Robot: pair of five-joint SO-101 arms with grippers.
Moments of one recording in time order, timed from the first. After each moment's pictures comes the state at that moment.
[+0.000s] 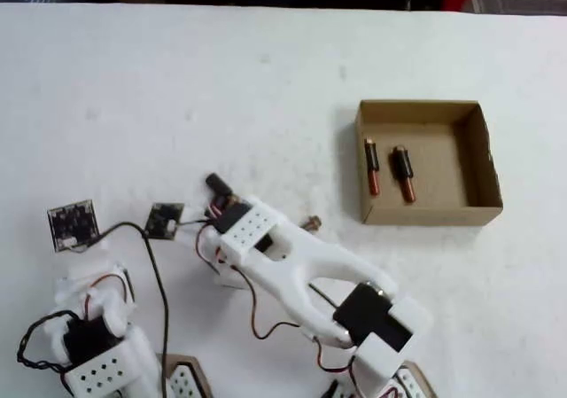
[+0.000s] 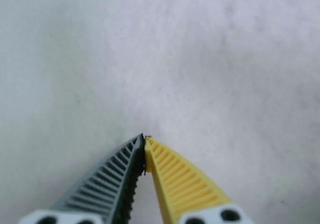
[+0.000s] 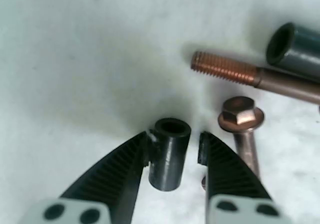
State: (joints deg) left arm -35.7 -102.9 97.1 69.7 -8.5; right arm -50.1 10.4 26.9 59.0 34.2
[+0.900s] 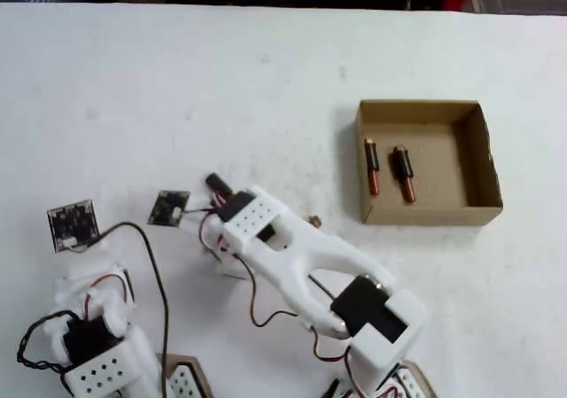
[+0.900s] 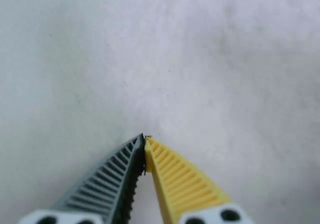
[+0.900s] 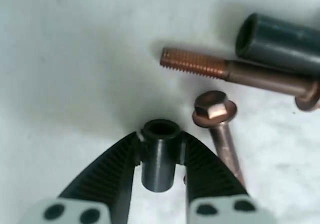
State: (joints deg) left arm -35.7 -102.9 97.1 69.7 -8.6; right arm -48.6 11.6 25.8 60.5 34.1
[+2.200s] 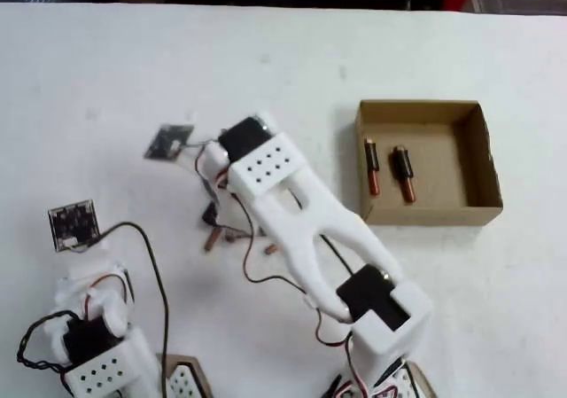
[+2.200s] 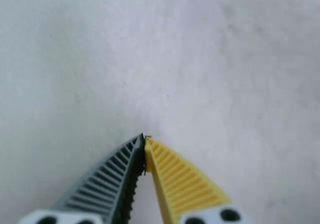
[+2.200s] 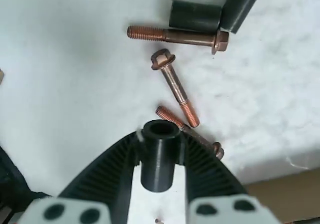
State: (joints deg) left arm -35.7 -102.9 97.1 69.7 -8.9; right arm -42.2 11.8 -13.5 98.3 34.1
